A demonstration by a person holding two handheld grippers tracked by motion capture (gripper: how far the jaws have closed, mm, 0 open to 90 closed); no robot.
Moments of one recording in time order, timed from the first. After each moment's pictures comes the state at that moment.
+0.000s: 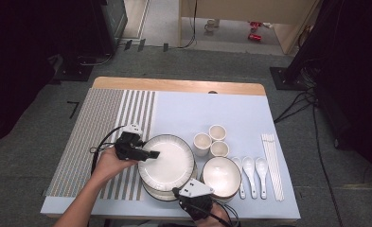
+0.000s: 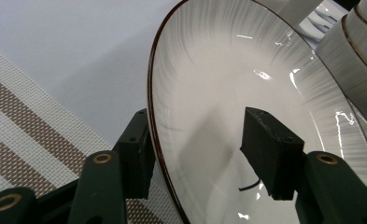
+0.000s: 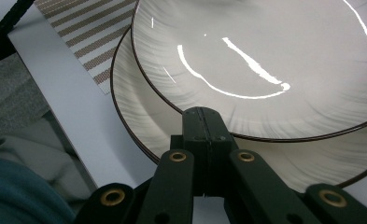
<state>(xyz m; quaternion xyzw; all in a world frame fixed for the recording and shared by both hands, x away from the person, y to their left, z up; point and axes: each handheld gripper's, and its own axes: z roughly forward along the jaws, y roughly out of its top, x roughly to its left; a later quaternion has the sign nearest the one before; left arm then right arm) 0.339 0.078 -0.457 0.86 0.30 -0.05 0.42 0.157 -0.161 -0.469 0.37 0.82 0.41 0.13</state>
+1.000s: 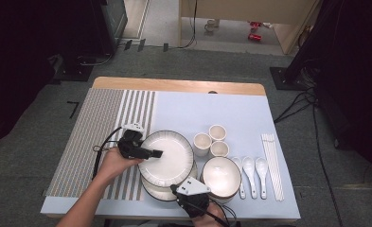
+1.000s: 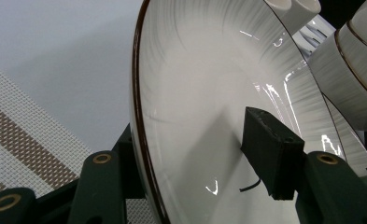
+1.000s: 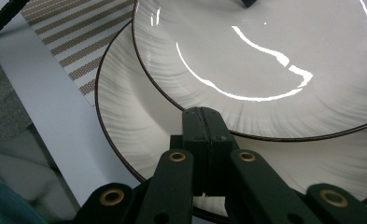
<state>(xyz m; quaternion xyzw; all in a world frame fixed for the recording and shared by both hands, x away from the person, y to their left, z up) 0.348 0.074 -0.466 0.84 0.31 -0.09 0.43 0.164 -0.154 -0.475 0.38 0.82 0.41 0.15</state>
